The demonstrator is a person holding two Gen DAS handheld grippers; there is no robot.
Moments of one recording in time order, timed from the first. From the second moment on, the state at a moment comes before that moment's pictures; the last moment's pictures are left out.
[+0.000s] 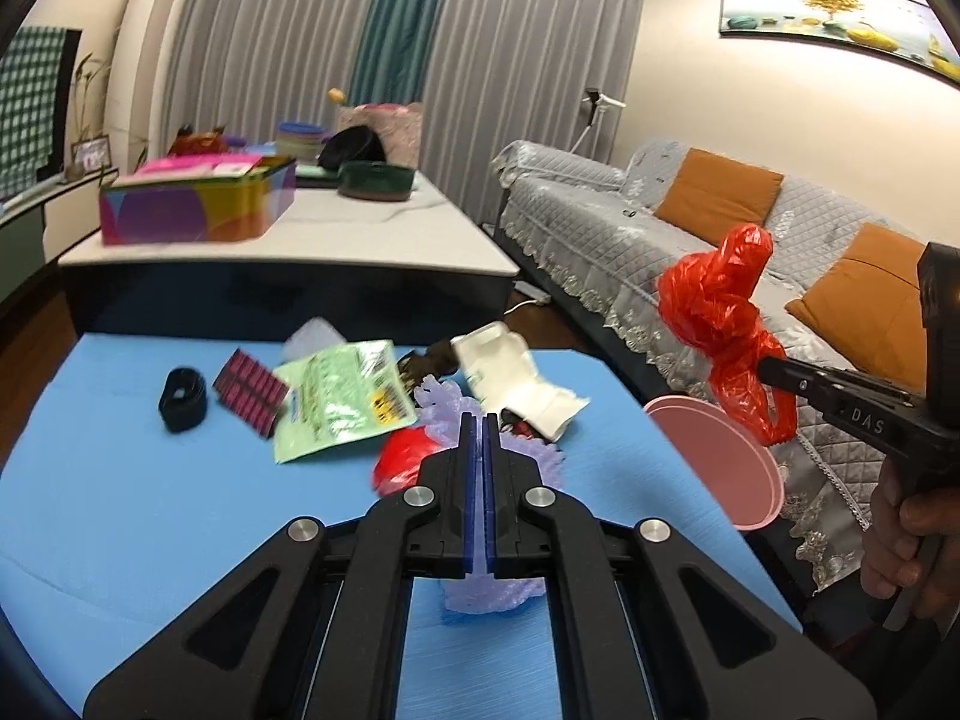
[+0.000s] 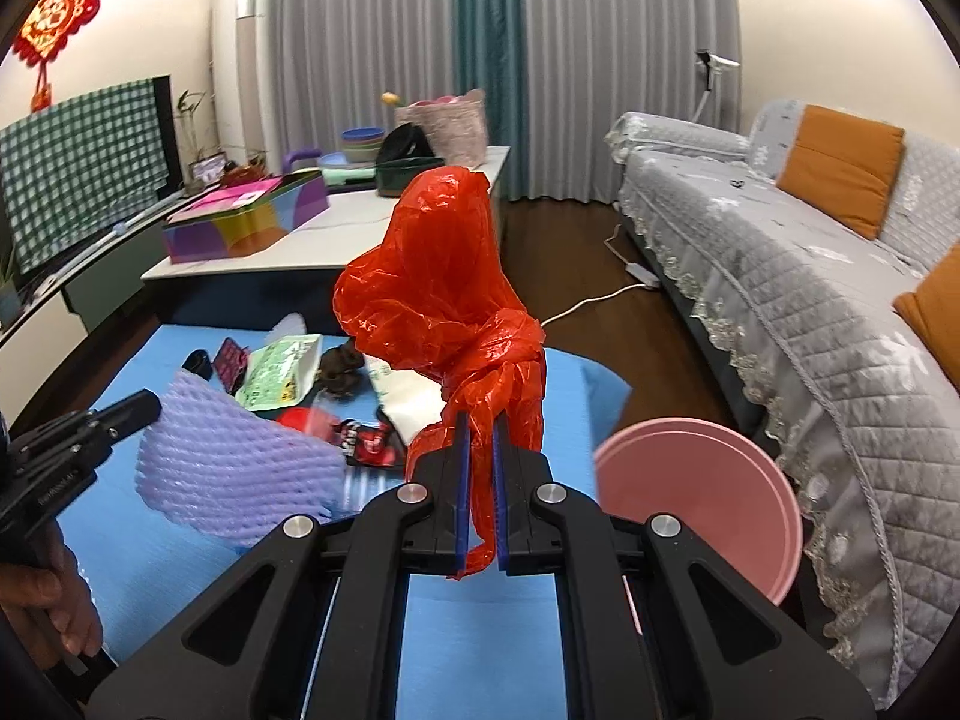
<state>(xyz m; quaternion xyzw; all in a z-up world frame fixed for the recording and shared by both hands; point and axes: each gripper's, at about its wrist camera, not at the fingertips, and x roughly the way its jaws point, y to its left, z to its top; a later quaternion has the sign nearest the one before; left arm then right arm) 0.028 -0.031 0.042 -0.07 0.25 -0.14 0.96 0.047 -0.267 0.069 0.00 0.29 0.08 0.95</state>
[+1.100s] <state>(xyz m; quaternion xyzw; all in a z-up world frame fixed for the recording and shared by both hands) 0.091 -0.217 0.084 0.00 0.23 -0.25 0.94 0.049 -0.436 0.053 0.08 0.31 -0.08 0.94</state>
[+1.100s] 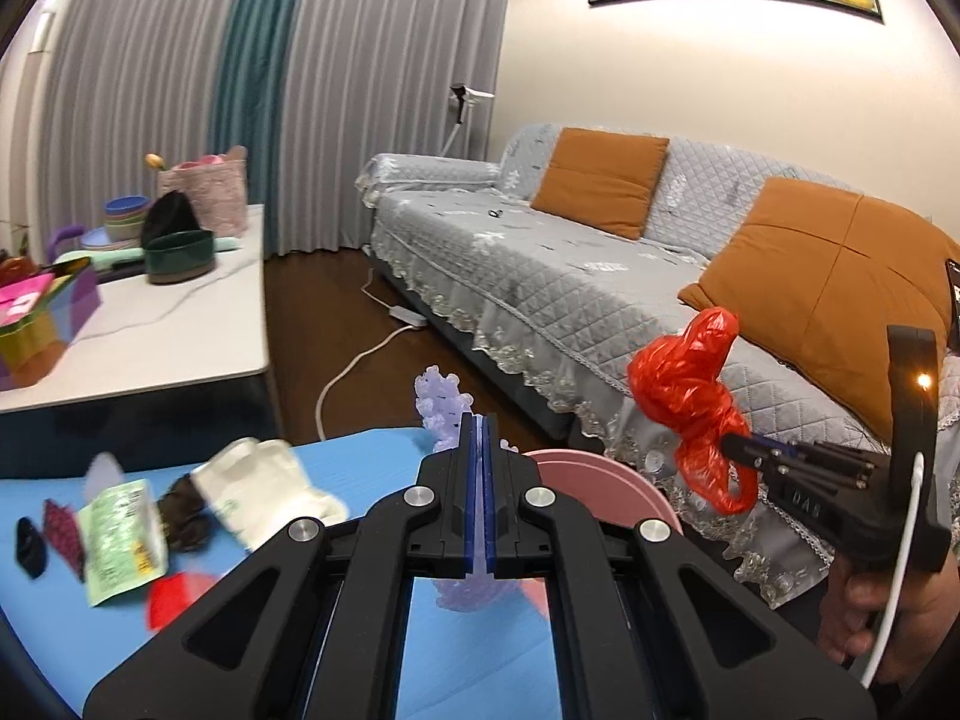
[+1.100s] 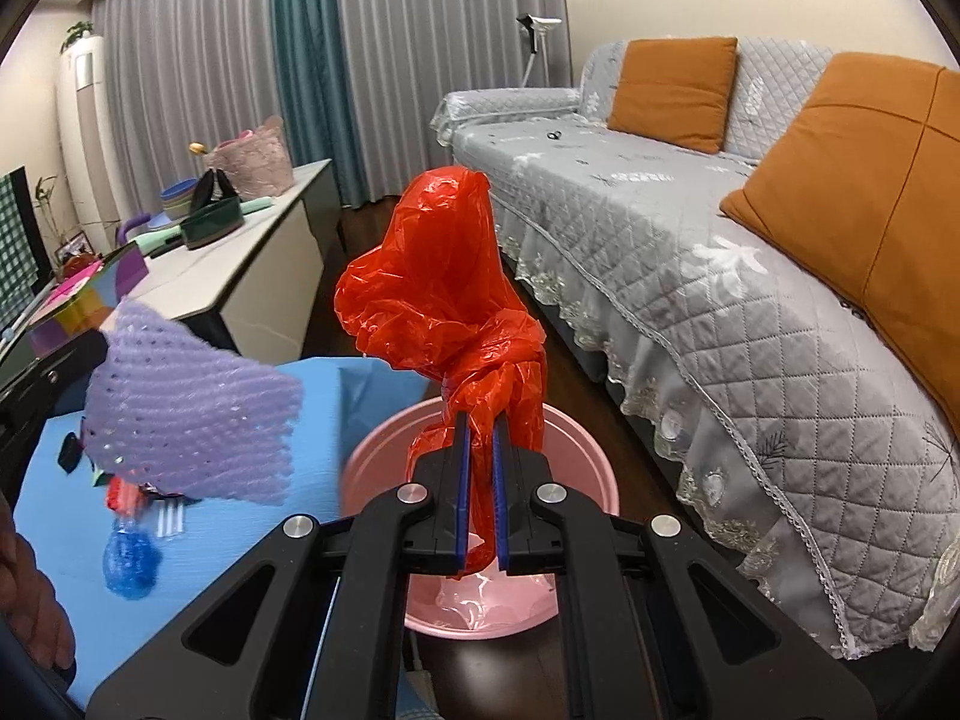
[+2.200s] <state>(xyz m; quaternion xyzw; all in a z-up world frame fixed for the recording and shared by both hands) 0.158 -0.273 0.033 0.00 0.28 -0.28 0.92 0.091 -0.452 0.012 0.10 0.34 -0.11 0.93</state>
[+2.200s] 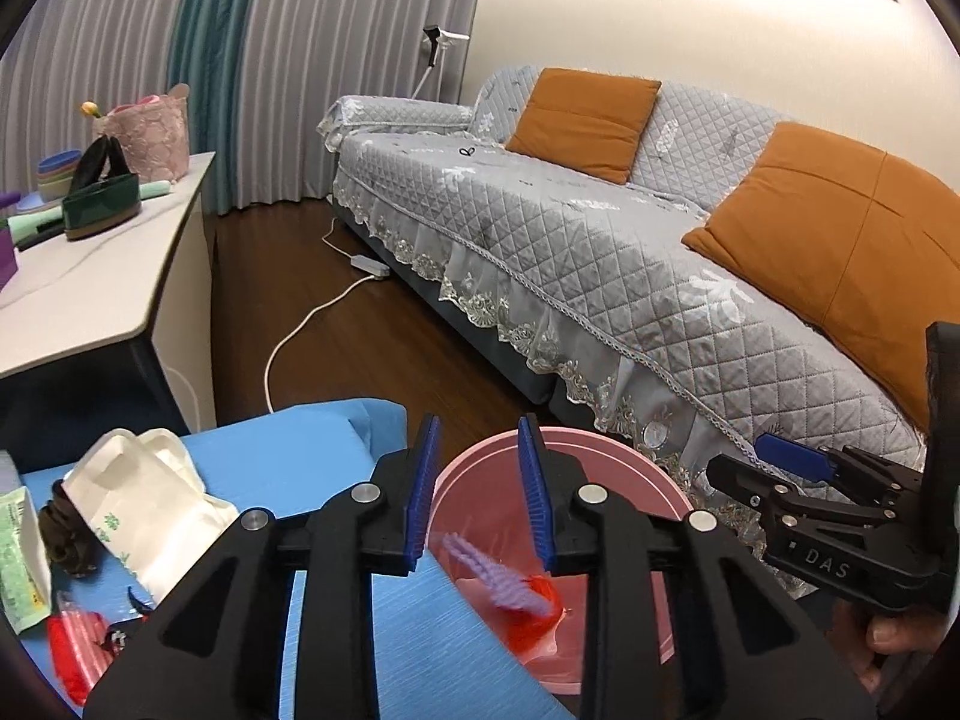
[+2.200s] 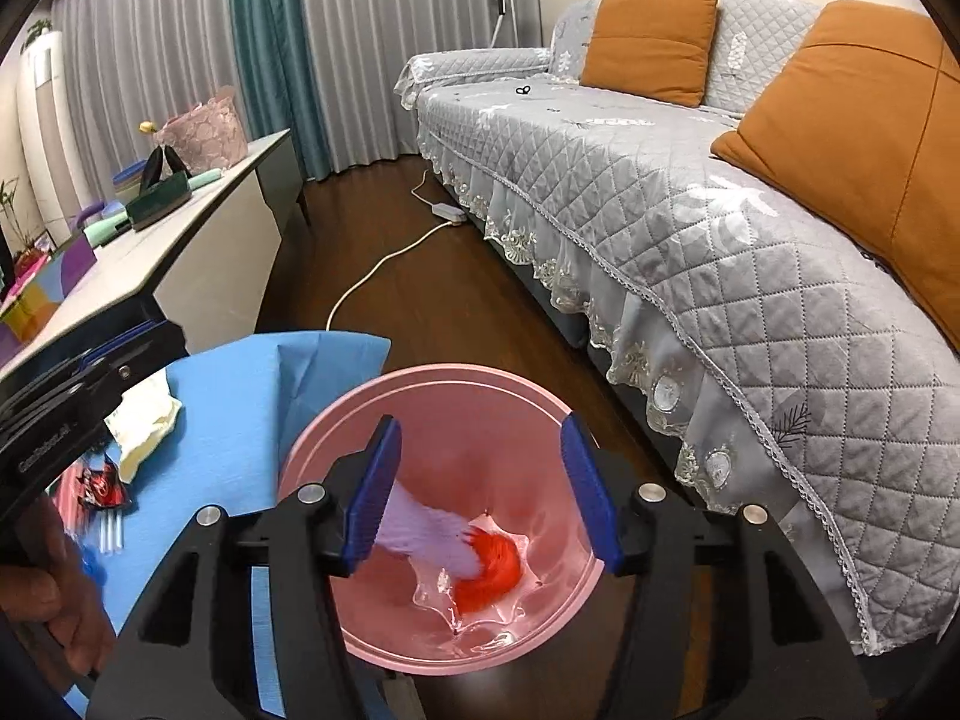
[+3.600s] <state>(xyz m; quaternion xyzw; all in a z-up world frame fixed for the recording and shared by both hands) 0.071 0.071 0.030 -0.04 0.24 -0.01 0.97 0.066 -0.180 -0.001 0.05 0.33 0.16 0.93</state>
